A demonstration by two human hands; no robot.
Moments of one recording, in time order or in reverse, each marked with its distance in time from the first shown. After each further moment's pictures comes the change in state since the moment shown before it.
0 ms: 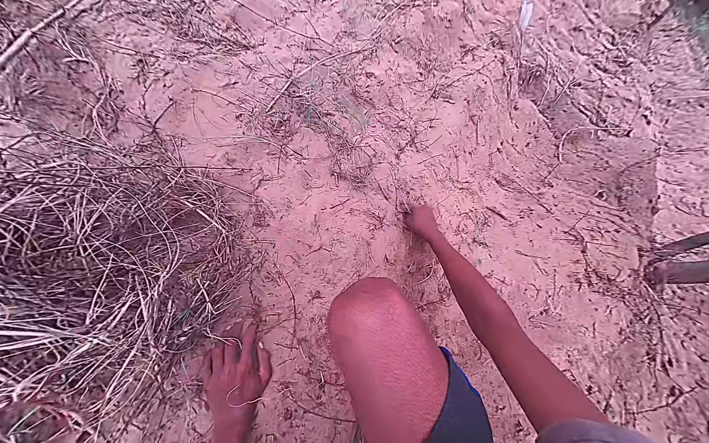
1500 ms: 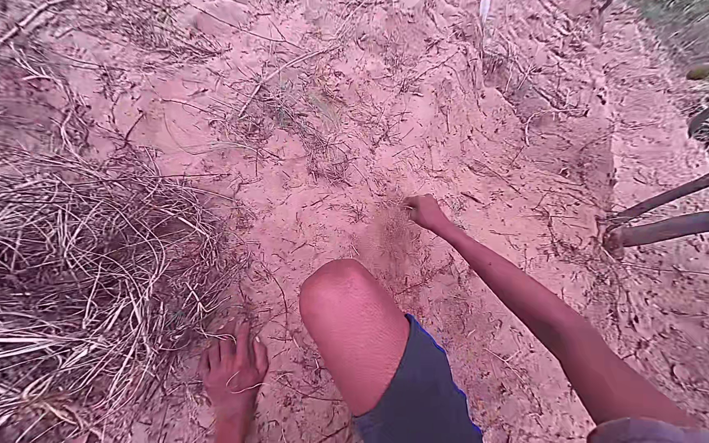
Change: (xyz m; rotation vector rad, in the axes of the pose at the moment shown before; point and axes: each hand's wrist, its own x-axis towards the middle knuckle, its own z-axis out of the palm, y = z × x) left_hand -0.001 -0.002 -0.002 -0.036 -0.040 -0.002; right_hand -0.070 0.025 -0.061 0.131 0.092 -0.204
